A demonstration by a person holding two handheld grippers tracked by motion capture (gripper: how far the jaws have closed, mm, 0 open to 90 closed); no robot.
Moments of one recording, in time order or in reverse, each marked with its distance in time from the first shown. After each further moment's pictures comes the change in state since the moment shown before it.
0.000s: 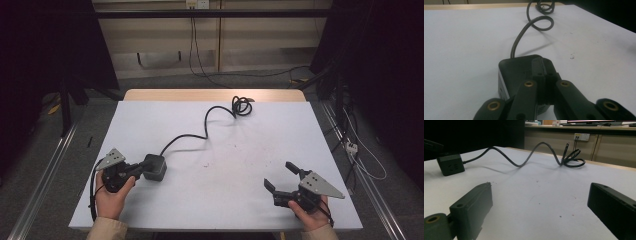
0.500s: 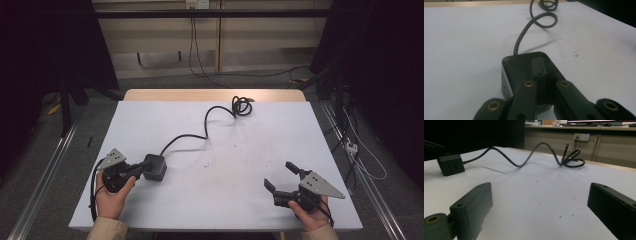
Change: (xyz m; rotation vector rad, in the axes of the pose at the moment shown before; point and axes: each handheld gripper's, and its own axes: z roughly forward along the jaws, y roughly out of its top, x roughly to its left) left arm 0.000 -0.001 0.002 0.012 0.024 0.002; right arm 0.000 0.000 0.000 -0.001 0.000 -0.002
